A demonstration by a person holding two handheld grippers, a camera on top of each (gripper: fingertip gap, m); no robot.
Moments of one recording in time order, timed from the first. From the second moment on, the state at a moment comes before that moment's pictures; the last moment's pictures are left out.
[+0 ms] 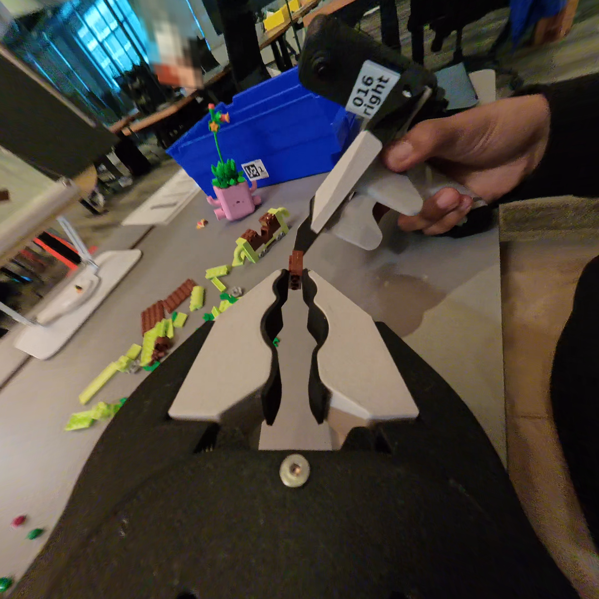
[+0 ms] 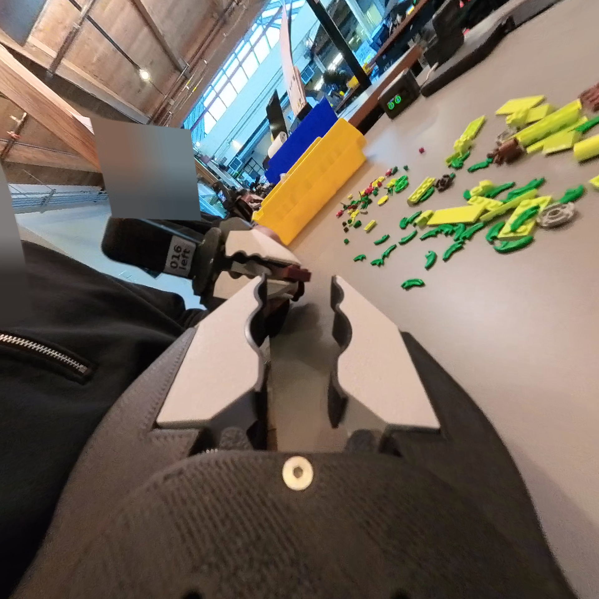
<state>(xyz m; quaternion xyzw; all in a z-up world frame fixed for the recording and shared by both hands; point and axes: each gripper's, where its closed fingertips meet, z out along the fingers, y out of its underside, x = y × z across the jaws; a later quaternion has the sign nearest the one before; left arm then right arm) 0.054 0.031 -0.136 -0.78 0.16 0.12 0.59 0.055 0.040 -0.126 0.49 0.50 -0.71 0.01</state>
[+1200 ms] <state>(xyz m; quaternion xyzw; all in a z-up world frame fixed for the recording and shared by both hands) 0.037 0.029 -0.148 -0.81 0.07 -0.04 0.58 0.054 0.063 -0.177 0.46 0.73 -0.49 -0.13</state>
